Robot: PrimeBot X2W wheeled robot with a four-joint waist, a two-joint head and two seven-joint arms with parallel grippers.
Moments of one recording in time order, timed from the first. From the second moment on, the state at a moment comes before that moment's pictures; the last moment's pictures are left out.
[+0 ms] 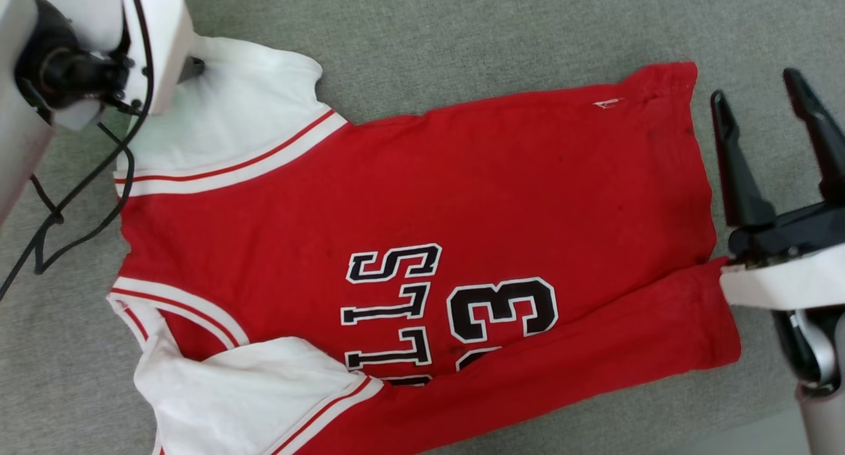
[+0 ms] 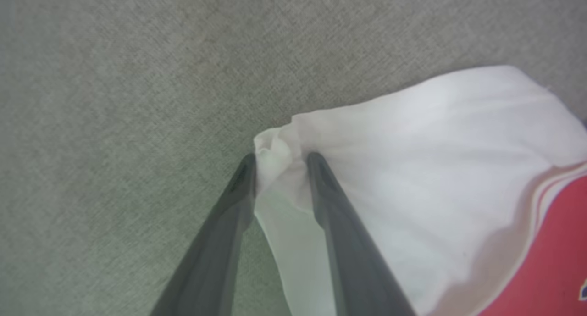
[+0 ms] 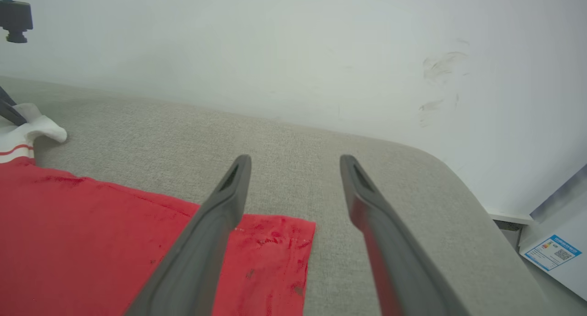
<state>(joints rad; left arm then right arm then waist) -1.39 0.70 -1.04 0.53 -1.03 -0.11 0.99 -0.33 -0.27 0.06 -0.13 0.18 0.13 -0.14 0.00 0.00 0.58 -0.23</state>
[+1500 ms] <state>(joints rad) -1.46 0.67 -1.24 0.37 -1.06 -0.13 0.75 -1.02 -0.70 0.73 0.43 0.81 0.13 0.91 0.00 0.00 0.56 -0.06</state>
